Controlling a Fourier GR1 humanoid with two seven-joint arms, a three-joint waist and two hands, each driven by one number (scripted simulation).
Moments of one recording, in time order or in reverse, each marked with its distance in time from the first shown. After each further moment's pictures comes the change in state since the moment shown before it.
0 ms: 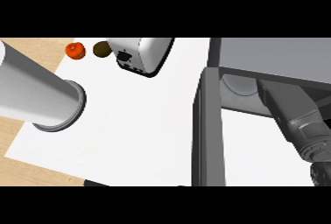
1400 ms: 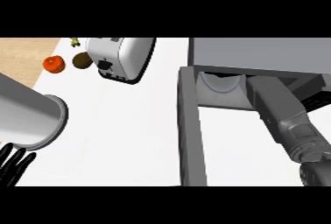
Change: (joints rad) left arm 0.041 -0.145 -0.219 0.045 -0.179 -0.122 -0.030; right arm -0.006 0.055 -0.040 0.016 -0.043 0.136 -0.045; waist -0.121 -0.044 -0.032
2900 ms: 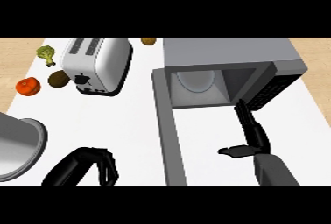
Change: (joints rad) left arm -0.256 -0.166 -0.286 0.358 -0.625 -0.017 -0.156; right arm 0.679 0.109 0.068 -0.318 -0.065 0.432 -0.232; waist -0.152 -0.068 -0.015
